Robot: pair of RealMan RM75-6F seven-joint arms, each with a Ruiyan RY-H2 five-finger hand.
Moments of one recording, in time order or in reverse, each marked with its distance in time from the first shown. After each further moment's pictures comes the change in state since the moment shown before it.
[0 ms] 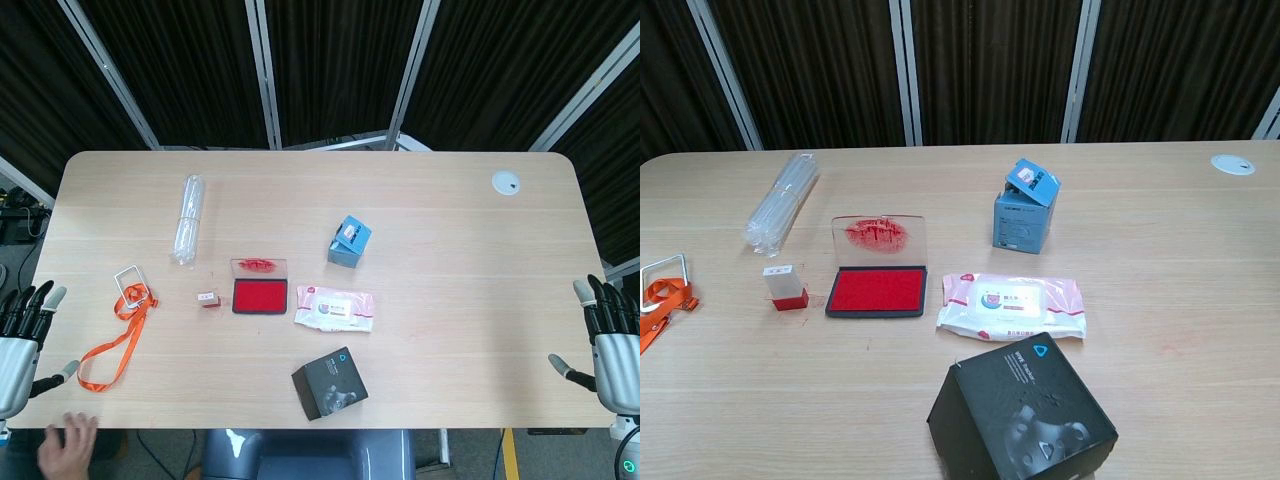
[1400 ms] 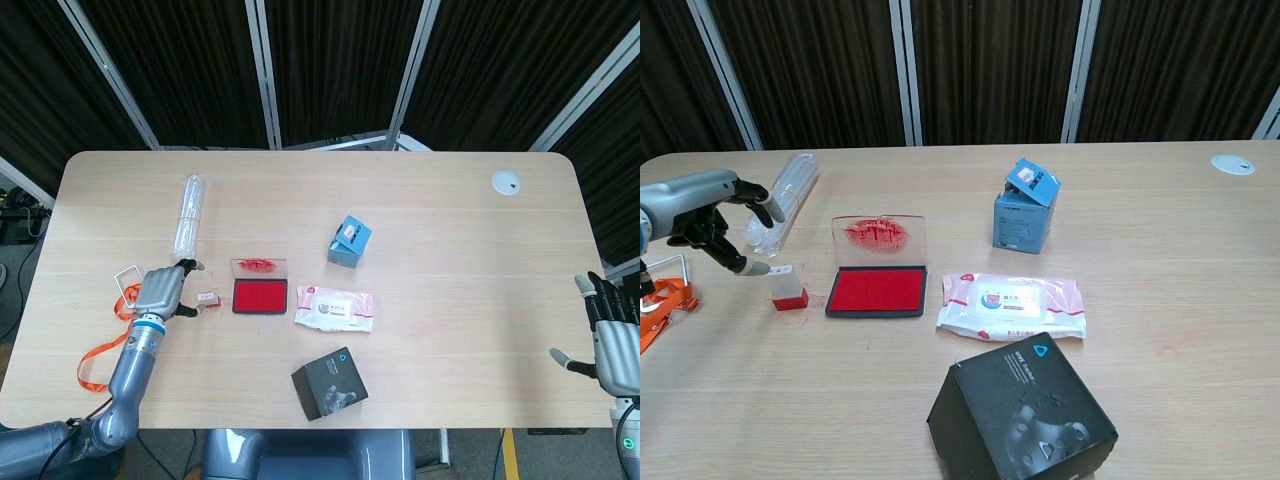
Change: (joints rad) left arm -0.556 -0.483 -0.287 0.130 -0.930 -0.522 0.356; right arm 0.053 0.001 0.023 0.046 0.141 -0.153 0.076
